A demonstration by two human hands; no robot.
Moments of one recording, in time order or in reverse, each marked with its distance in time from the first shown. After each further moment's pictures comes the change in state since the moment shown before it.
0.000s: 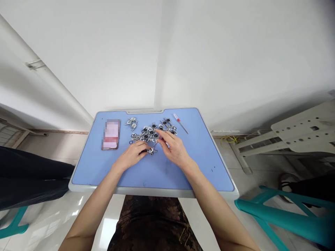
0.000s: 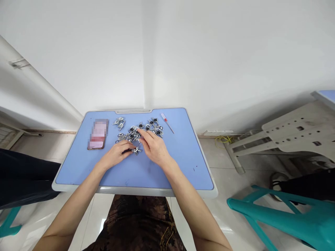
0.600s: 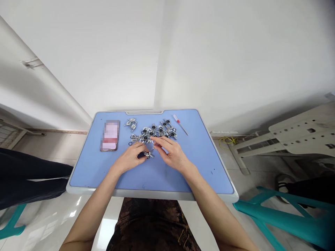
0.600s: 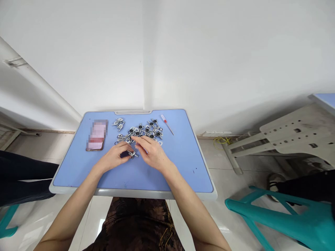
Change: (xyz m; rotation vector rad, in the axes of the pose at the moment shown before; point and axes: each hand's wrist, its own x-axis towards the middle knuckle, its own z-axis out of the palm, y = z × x) left_hand -0.002 0.010 -0.006 -0.066 -0.007 -0.082; right_hand -0.003 -0.005 -0.001 0.084 -0.071 -0.098
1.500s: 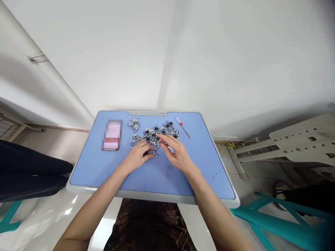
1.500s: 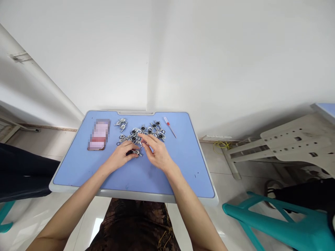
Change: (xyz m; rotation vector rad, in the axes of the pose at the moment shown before) left_hand 0.010 -0.008 0.019 -0.024 0.105 -0.044; right_hand 0.003 0.005 -0.006 0.115 -0.007 0.124
